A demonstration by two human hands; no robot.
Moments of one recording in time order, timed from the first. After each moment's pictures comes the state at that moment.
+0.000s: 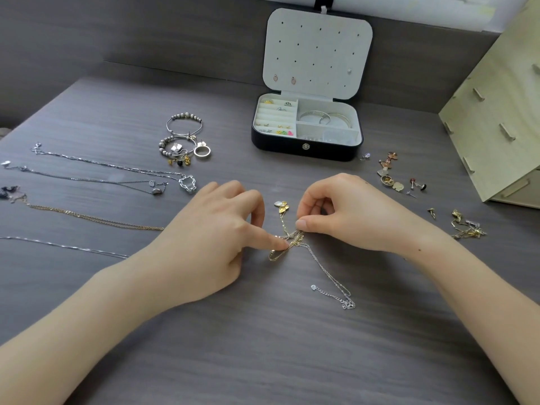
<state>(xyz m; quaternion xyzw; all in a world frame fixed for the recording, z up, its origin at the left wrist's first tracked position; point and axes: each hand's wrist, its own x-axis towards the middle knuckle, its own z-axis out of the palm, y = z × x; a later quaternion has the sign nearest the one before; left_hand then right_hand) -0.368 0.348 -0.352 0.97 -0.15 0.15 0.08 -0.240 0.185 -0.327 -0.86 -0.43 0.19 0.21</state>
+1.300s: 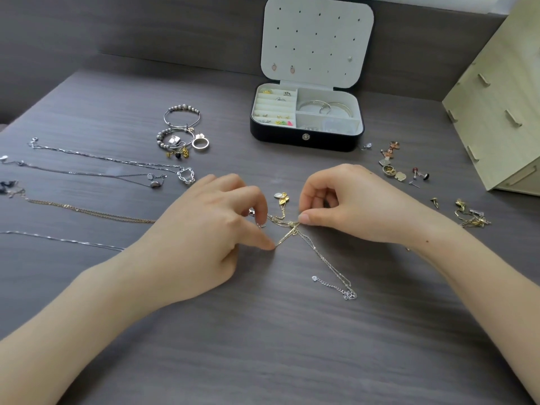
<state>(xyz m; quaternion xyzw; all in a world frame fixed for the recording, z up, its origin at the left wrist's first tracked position) -0.376 0.350 -0.350 0.97 -0.17 0.13 0.11 -0.237 0.180 -0.327 -0.85 -0.45 0.18 0.20</state>
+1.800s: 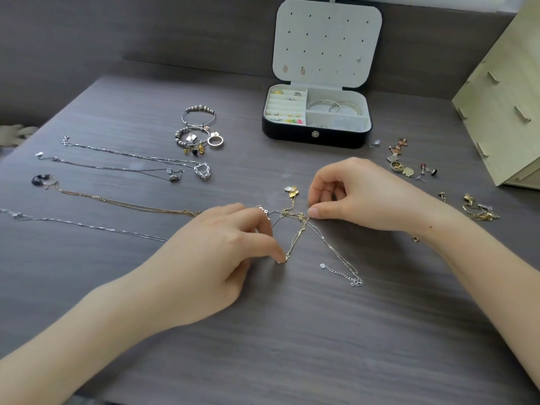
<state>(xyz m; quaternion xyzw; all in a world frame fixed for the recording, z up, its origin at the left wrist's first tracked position) -0.410 0.335 -0.349 0.97 -0.11 0.06 0.19 -0.237 0.180 -0.328 -0.85 -0.45 0.19 0.21</state>
